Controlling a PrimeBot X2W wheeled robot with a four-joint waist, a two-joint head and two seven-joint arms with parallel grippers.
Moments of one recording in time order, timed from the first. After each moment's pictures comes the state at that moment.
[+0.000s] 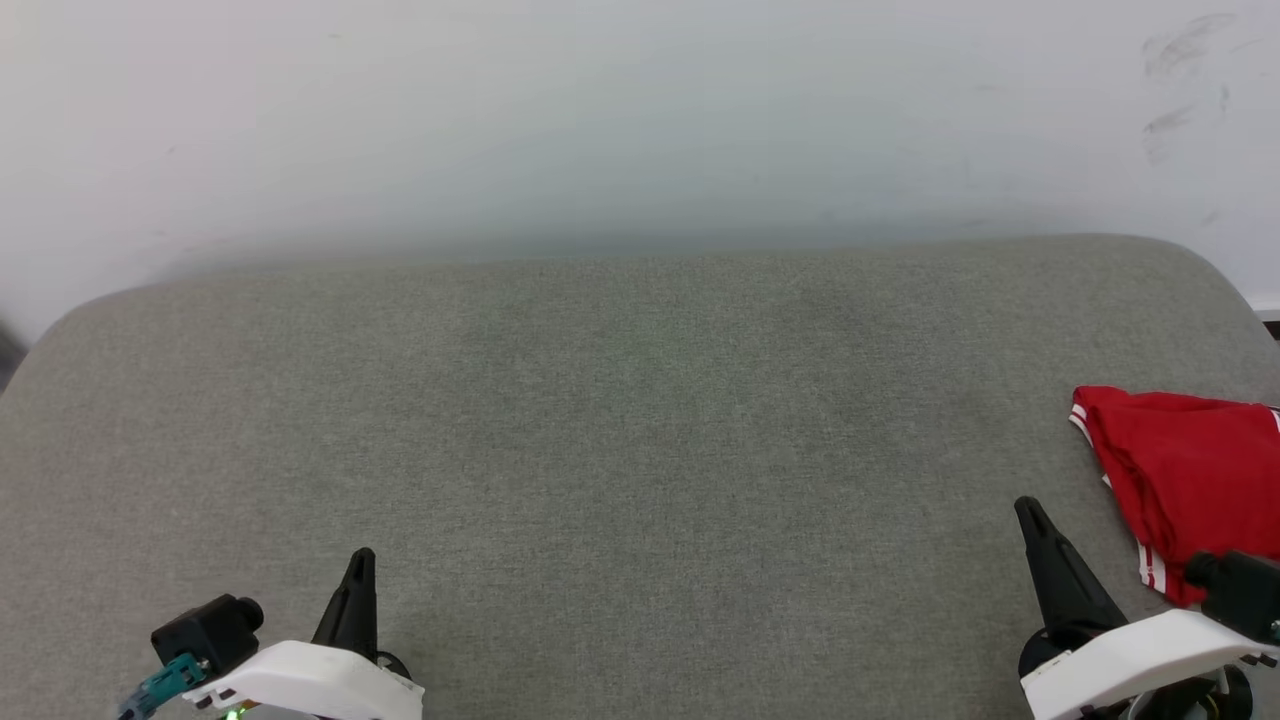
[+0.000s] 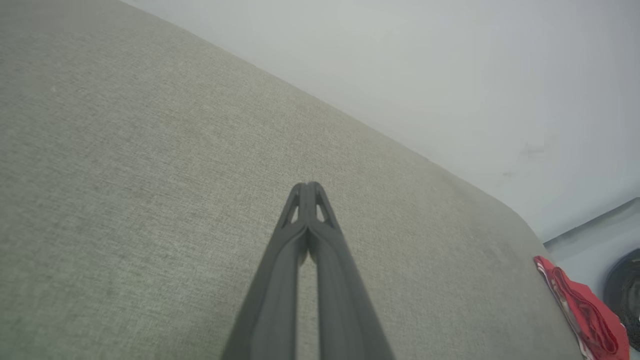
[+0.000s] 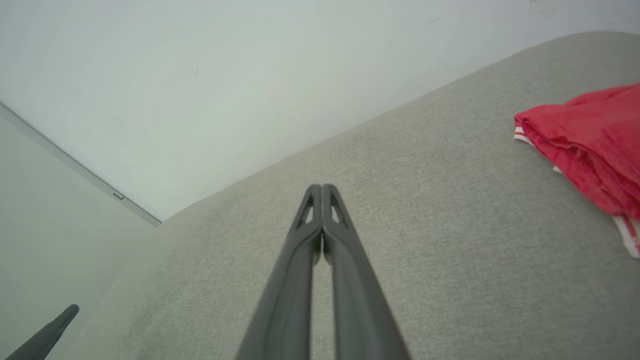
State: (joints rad) left arm 0.01 0.27 -0.23 0.15 -0.84 0.12 -0.14; right arm 0.07 -0.06 -0.02 -0.01 0.59 0.13 0.08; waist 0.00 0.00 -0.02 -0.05
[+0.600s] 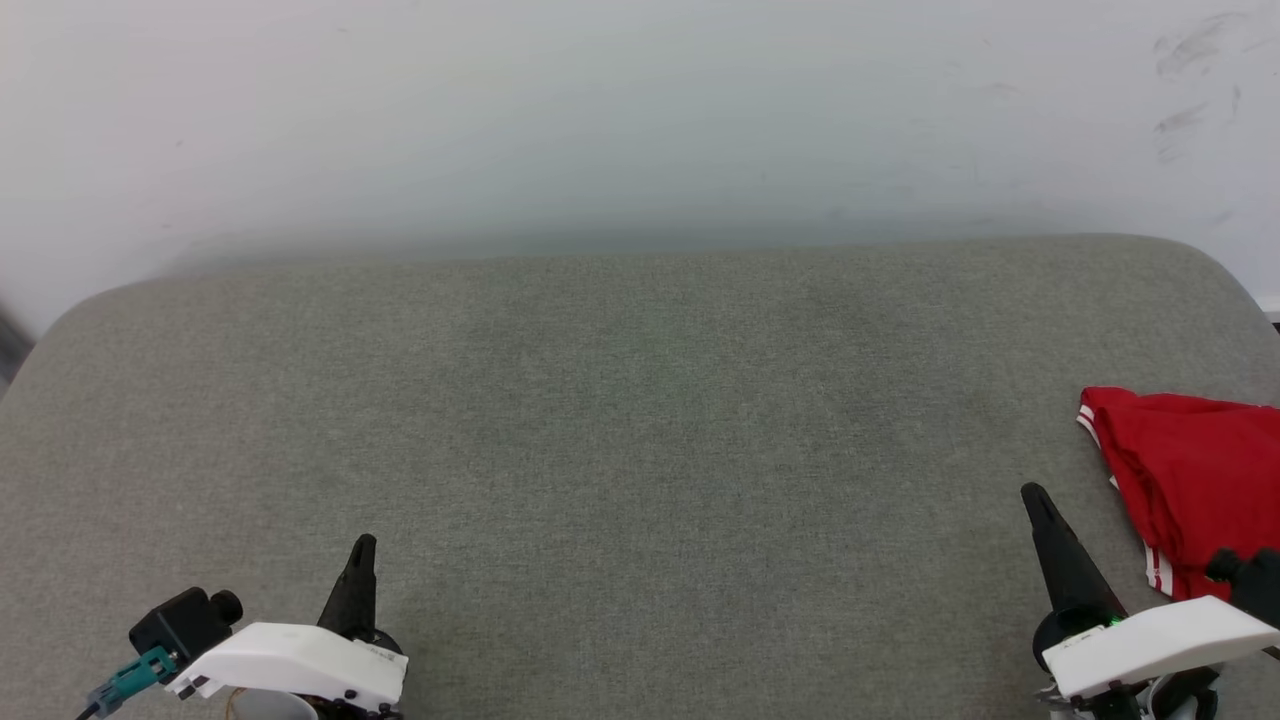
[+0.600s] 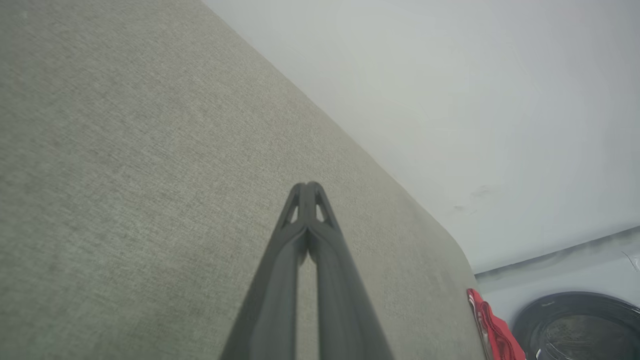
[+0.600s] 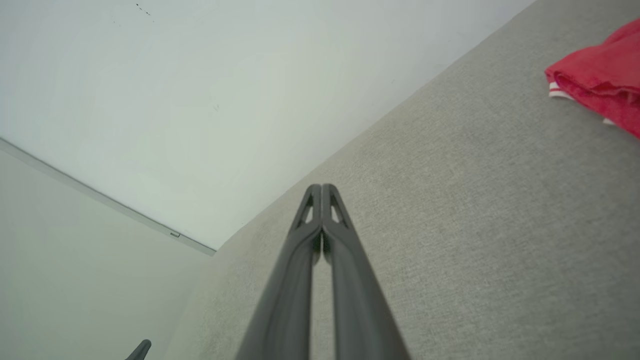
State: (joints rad) left arm -0.01 0.22 -0.15 0.18 -1.04 0.06 -0.08; right arm 0.02 -0.07 -0.03 0.06 0.86 0.13 0.08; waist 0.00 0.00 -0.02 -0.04
